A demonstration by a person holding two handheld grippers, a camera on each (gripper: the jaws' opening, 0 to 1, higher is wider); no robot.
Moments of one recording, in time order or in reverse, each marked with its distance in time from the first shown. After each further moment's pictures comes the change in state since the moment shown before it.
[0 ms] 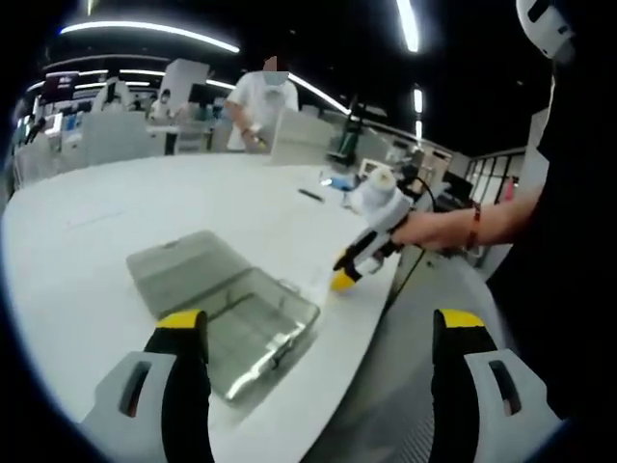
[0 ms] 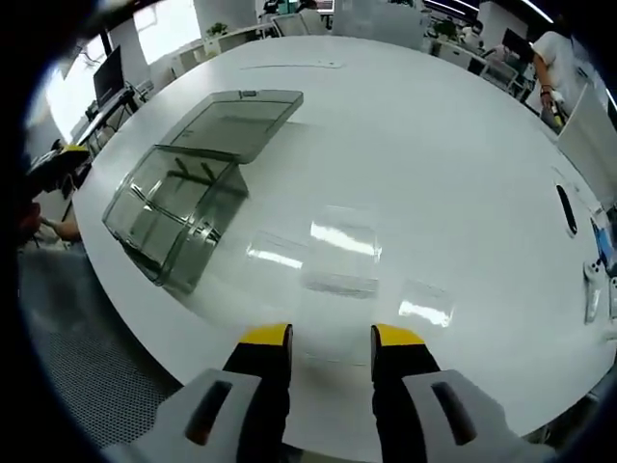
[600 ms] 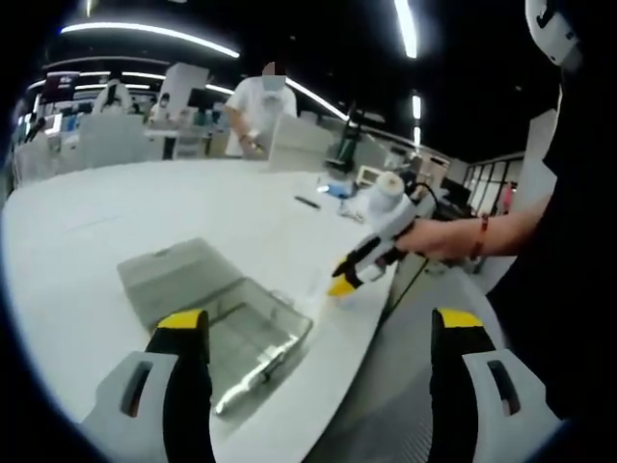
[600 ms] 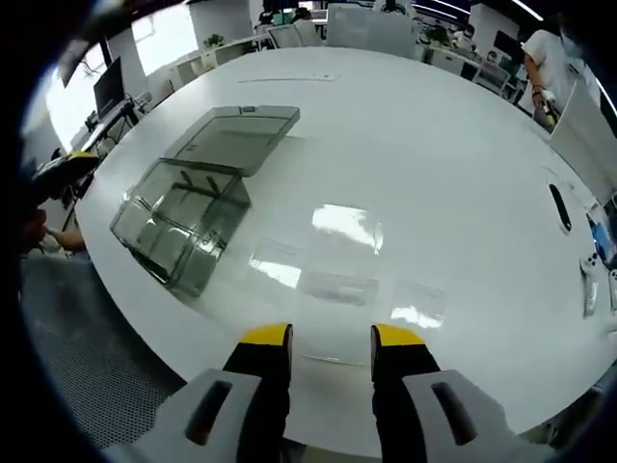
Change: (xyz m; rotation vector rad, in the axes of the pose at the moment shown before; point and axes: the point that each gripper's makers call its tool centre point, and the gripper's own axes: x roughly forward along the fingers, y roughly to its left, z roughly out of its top) left arm 0.014 -0.009 0.008 -0.010 -0.028 -0.015; right arm -0.012 0.000 0.002 0.017 -0.050 -0.001
